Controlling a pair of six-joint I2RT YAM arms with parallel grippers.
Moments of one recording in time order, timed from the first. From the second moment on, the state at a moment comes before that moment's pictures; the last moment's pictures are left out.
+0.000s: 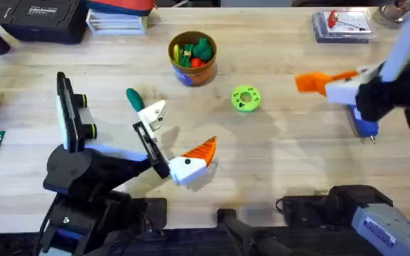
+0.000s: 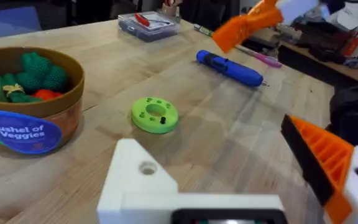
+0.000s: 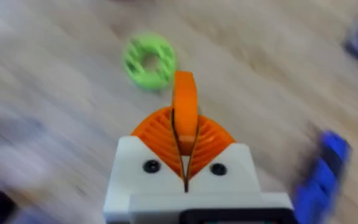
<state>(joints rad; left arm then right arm) -0.24 0.01 0.01 -0.07 0.79 -0.22 -0.02 0.86 0.99 -1.03 -0.32 -0.51</state>
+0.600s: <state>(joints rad) -0.24 0.01 0.01 -0.07 0.79 -0.22 0.16 1.15 0.75 -0.56 -1.04 0.32</state>
